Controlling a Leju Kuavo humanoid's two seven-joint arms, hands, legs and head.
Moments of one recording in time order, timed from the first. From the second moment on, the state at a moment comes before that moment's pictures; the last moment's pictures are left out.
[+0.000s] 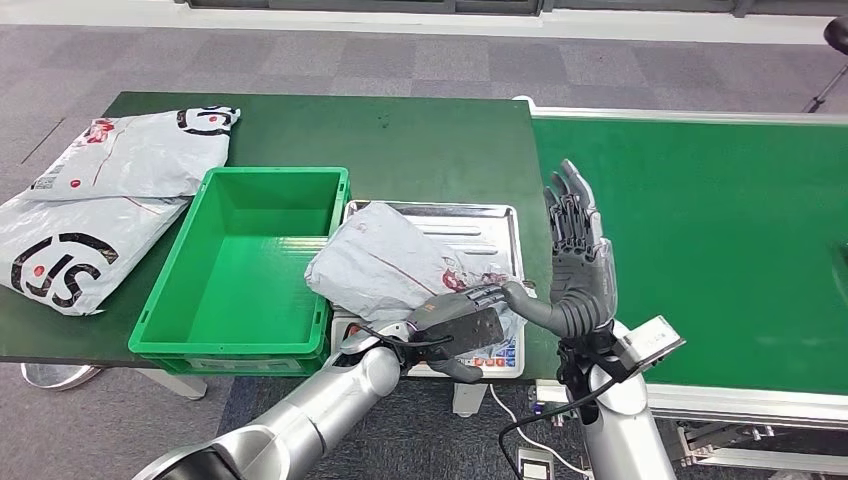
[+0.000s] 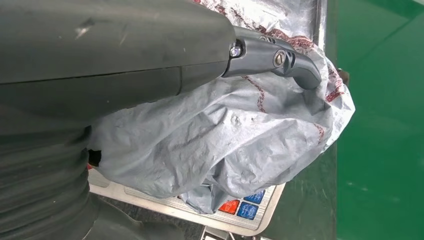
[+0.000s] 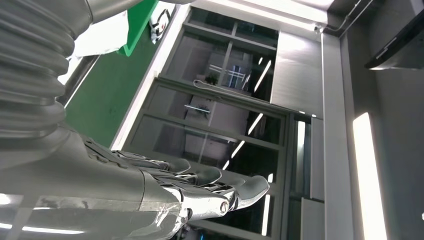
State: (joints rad) left arm -0.67 -0.35 -0.66 -0.37 -0.57 -0.14 -0.26; right arm -0.20 0.04 0.14 -1.50 0.18 0.17 -0.61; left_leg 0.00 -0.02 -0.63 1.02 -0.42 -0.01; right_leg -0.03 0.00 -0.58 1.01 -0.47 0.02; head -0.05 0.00
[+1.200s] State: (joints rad) left arm -0.61 -0.34 -0.48 -0.45 -0.45 0.25 -0.69; right arm -0.14 0.07 0.10 -1.56 0.18 0.17 -0.62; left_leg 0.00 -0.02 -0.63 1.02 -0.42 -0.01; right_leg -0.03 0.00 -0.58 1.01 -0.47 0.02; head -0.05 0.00
